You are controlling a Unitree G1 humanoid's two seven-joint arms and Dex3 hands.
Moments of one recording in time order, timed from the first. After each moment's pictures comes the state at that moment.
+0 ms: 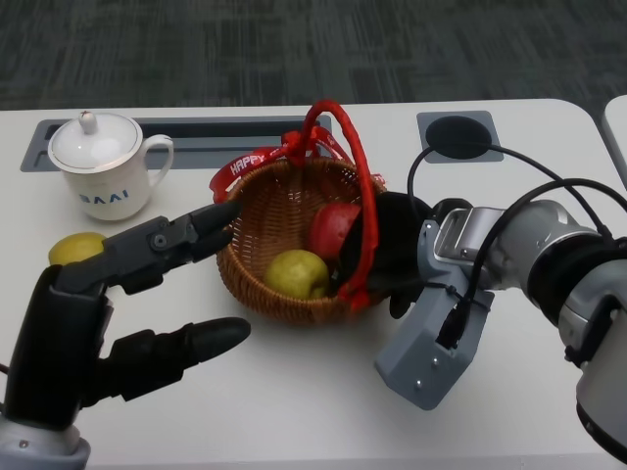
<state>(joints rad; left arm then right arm) 0.14 0.11 0.07 -0.31 0.01 -0.44 -0.17 -1.14 -0.04 1.00 1.36 -1.09 -0.65 -0.24</state>
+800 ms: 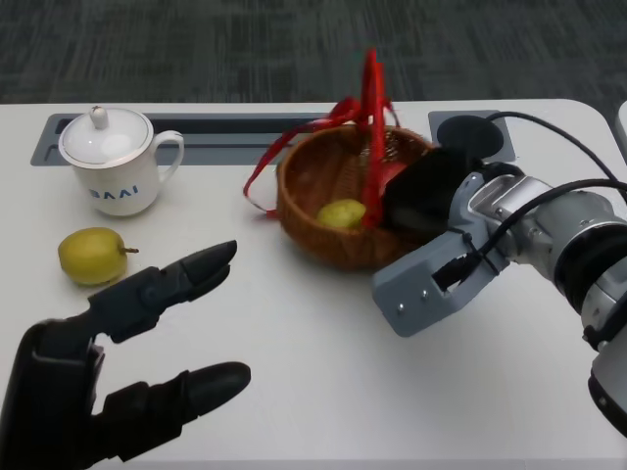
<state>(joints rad) 0.31 0.06 0.06 -0.41 0.06 -0.55 -0.13 -1.14 -0.10 0.78 1.41 -0.94 -0.39 -0.10</state>
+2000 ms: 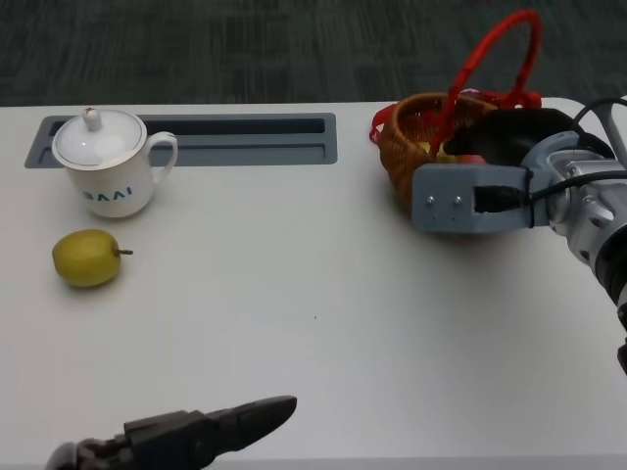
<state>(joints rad) 0.70 0.10 -0.02 -0.64 0.18 -0.62 -0.12 -1.13 -0.16 0.48 1.41 -0.78 -0.16 -0.08</state>
